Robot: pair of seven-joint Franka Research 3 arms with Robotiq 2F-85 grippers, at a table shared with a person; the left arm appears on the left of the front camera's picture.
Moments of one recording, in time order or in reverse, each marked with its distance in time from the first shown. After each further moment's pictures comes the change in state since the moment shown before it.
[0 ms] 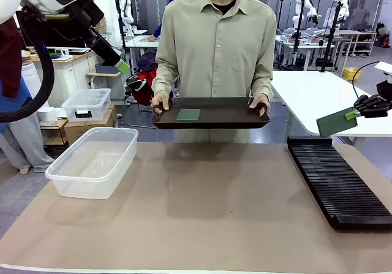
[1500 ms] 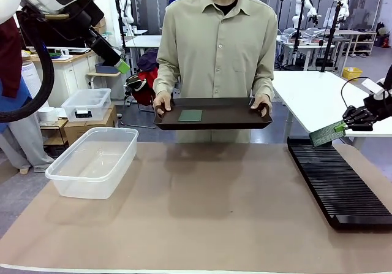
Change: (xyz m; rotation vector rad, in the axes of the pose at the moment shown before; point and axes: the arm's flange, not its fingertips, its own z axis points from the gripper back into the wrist) left arm 0.000 0.000 0.000 0.000 0.000 0.000; right arm -0.050 -0.039 -0.033 -0.019 0.066 0.179
